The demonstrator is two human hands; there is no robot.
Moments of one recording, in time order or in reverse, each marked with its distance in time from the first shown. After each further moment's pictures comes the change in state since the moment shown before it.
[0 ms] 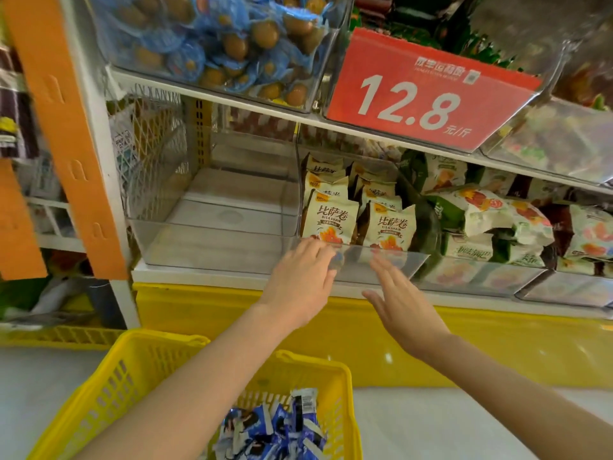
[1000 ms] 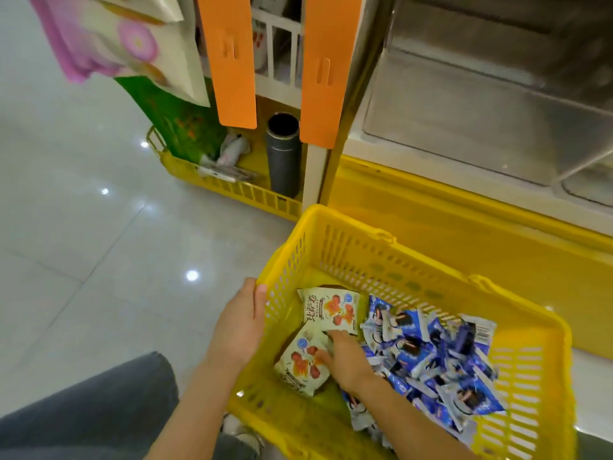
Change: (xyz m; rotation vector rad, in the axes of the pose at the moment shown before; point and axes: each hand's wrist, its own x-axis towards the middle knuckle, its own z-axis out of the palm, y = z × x) left_hand -0.320 -0.213 0.023 -0.288 0.031 -1.057; right_hand -0.085 -0.274 0.310 0.490 -0.885 0.073
